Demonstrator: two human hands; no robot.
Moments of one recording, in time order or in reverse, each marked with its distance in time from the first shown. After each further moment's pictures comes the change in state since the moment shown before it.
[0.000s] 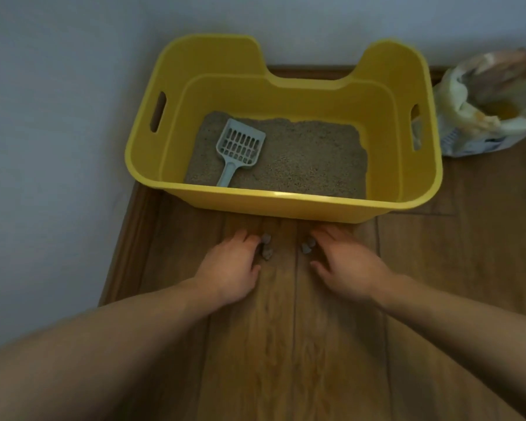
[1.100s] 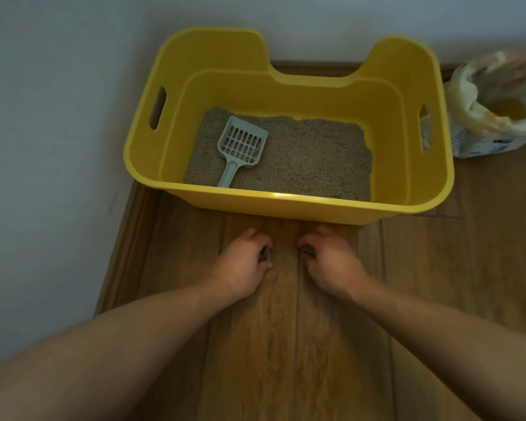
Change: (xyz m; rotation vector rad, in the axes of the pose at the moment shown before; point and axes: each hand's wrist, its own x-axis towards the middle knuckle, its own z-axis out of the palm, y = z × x) left_hand 0.020 -0.001 0.021 -0.269 0.095 0.003; right_hand 0.033 -0.010 0.037 0.269 0.175 0.086
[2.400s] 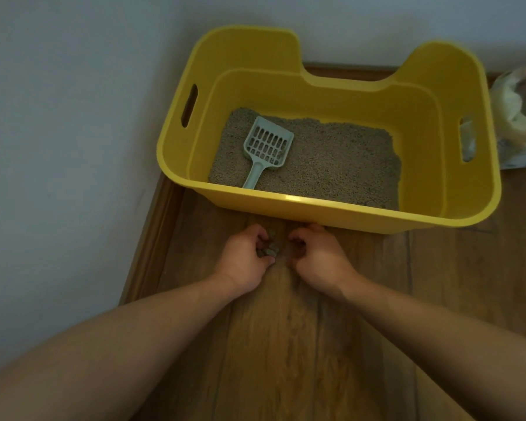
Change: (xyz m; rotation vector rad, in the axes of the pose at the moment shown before) left_hand 0.003 -0.032 -0.007 -0.268 0.134 -0.226; right_hand 0.031 -0.044 0.024 0.119 -0.044 0.050
